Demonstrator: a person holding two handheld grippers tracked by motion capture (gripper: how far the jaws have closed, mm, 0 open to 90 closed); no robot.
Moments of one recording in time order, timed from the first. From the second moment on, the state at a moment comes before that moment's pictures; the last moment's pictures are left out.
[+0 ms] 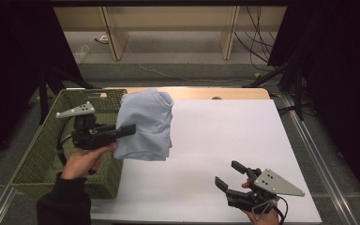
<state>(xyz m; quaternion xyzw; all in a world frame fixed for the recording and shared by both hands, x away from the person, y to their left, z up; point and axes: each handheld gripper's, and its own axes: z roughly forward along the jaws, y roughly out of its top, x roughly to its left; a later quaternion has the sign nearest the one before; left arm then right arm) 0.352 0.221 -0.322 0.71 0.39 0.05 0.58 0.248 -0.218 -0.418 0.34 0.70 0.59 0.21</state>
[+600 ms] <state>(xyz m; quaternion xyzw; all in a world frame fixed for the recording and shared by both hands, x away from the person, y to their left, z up) 0.349 0.263 -0.313 0.68 0.42 0.07 0.59 0.248 -0.218 -0.418 0.34 0.70 0.59 0.21</state>
